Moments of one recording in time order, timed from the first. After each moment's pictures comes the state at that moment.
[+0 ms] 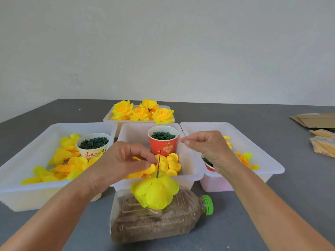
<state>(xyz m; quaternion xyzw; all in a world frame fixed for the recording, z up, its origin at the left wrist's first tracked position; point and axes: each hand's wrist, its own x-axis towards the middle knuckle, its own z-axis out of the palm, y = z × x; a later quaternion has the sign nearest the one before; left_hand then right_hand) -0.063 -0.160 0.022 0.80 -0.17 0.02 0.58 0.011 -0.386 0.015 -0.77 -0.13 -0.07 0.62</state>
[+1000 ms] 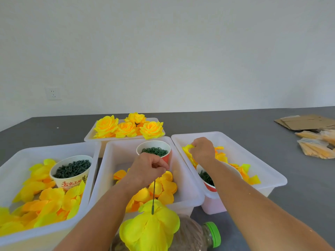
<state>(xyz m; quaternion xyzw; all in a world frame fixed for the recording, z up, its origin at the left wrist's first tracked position) 0.056 -0.207 -0.020 0.88 -0.13 0.07 0.45 0.141 -0.396 -0.023 -0.95 0.07 -0.18 0.23</state>
